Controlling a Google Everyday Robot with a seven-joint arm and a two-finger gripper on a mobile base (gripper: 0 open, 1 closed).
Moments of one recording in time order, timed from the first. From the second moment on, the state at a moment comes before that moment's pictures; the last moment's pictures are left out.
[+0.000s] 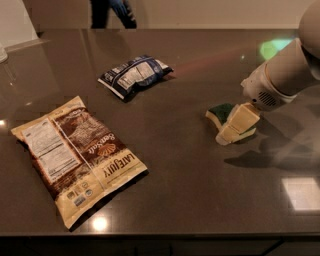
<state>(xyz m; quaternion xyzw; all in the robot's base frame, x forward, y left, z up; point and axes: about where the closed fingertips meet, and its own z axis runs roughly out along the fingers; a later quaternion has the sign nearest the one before) 0.525 -0.184 0.872 -0.50 0.83 0.05 0.24</state>
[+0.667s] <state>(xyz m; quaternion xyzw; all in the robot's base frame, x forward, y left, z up) 0.544 -0.200 0.858 -0.47 0.85 0.05 0.23</state>
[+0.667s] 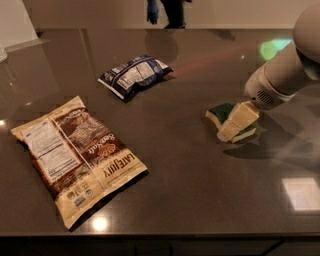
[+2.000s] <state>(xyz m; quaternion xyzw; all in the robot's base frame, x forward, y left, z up) 0.546 -0.202 0.838 -0.46 0.87 0.04 0.20</state>
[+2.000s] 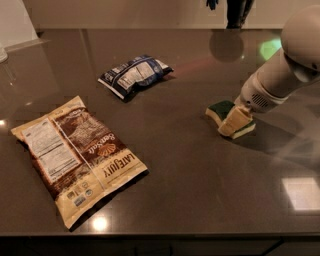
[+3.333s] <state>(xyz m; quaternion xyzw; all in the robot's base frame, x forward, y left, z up) 0.524 -0.073 0.888 -0.57 0.79 0.11 0.21</state>
